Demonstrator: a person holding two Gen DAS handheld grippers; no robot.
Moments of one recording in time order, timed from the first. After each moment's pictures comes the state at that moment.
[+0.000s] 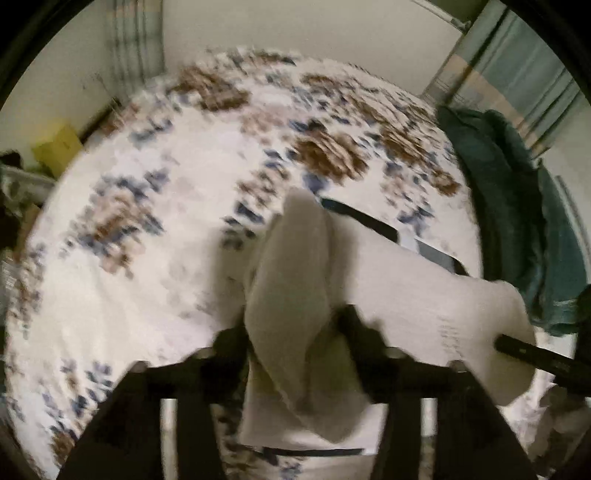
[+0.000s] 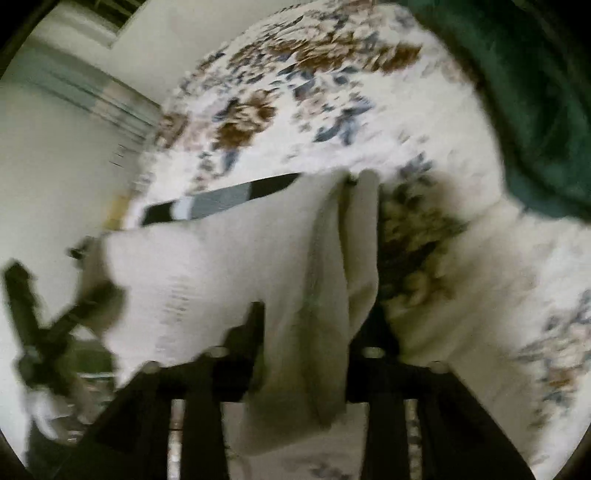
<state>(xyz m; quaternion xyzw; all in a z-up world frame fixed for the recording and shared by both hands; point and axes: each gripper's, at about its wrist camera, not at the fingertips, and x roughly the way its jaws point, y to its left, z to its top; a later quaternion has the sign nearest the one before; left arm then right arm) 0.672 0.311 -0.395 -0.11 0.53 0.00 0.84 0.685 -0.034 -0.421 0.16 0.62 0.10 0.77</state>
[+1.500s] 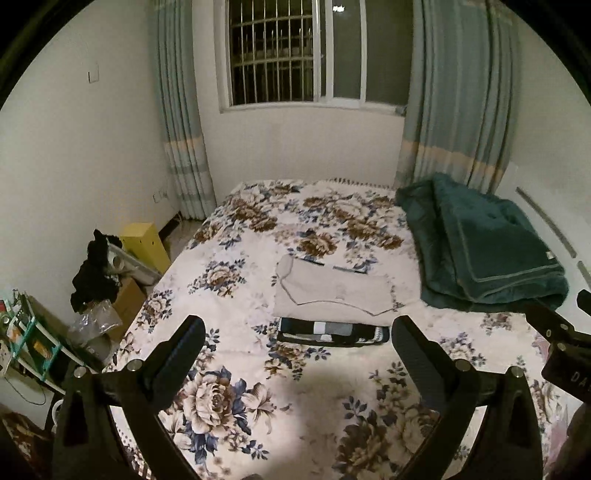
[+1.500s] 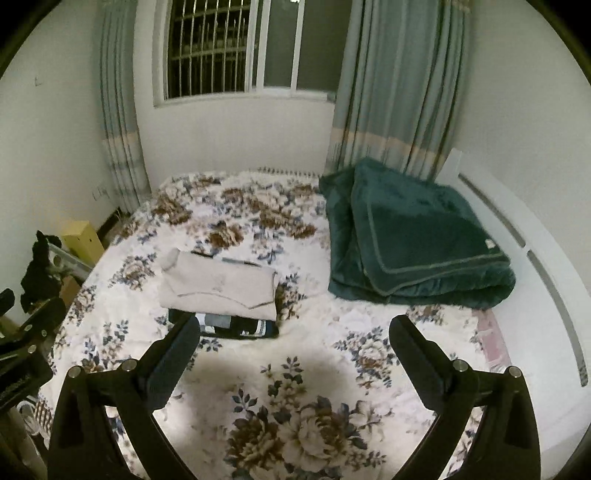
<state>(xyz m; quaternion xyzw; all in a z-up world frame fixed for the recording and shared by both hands) 0.307 0.209 -0.084 -0.02 0.35 0.06 0.94 0.239 -0.012 0.014 -0.05 0.36 -0.04 0.93</state>
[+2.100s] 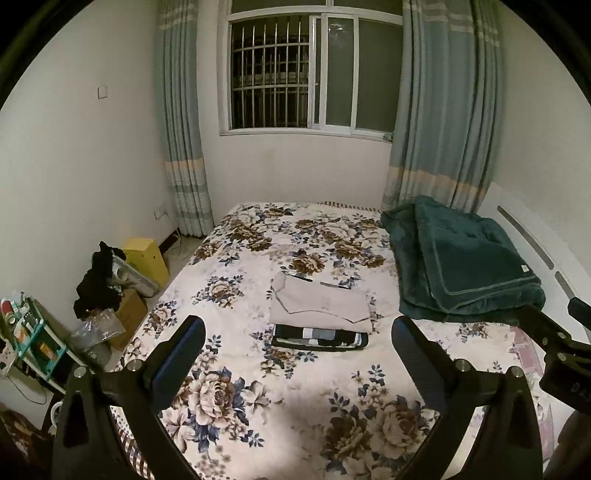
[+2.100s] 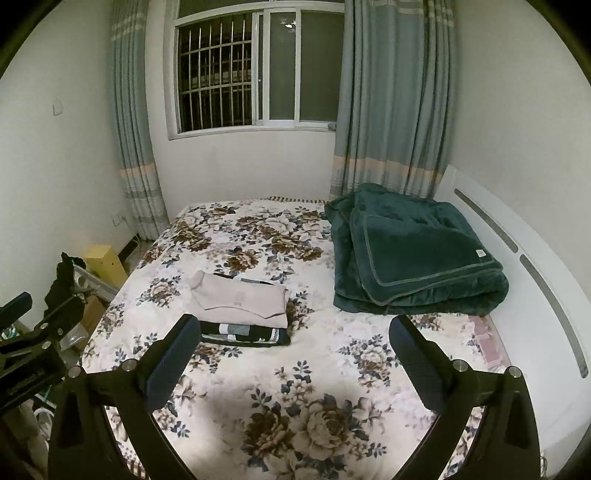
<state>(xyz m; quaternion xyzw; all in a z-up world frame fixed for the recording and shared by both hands) 0.233 0.203 -0.025 -0.03 0.31 0.05 0.95 0.132 -0.027 0.107 -0.02 0.33 -0.01 0.94</state>
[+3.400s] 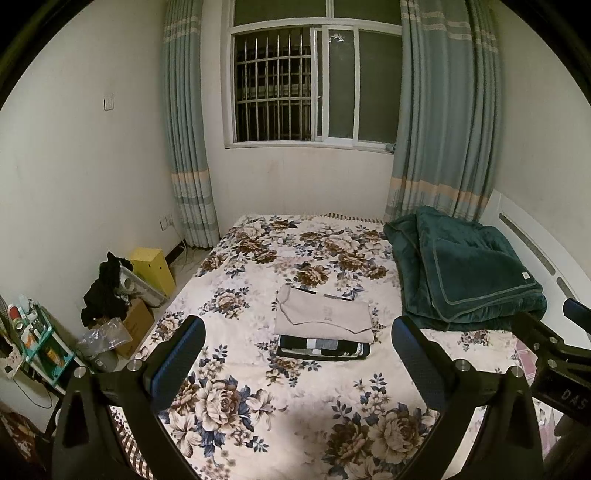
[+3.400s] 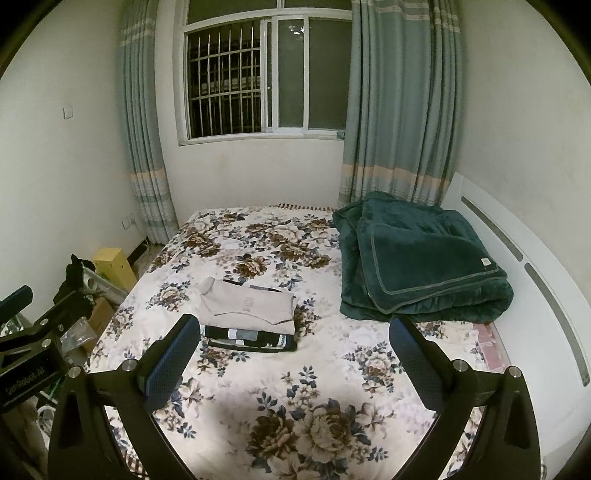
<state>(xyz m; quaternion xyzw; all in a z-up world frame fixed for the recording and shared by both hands) 0.224 0.200 -0.002 -0.03 0.30 0.06 0.95 0.146 -0.028 0.129 -0.03 0.32 0.02 0.95</state>
